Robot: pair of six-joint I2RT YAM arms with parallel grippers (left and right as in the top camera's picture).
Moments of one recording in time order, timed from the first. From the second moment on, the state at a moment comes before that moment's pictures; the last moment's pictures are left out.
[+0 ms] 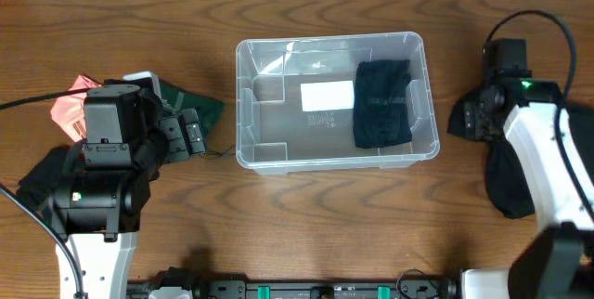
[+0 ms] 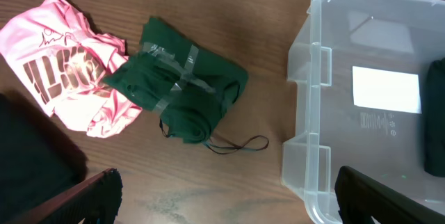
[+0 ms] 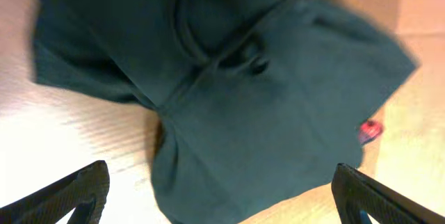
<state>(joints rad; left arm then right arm) -0.02 1.01 1.17 -1.03 -0.02 -0.20 -0.07 1.58 1.18 -0.94 0.53 -0.06</state>
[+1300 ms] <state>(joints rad) -0.02 1.01 1.17 -1.03 -0.02 -0.20 0.08 1.38 1.51 -0.92 0.45 -0.09</state>
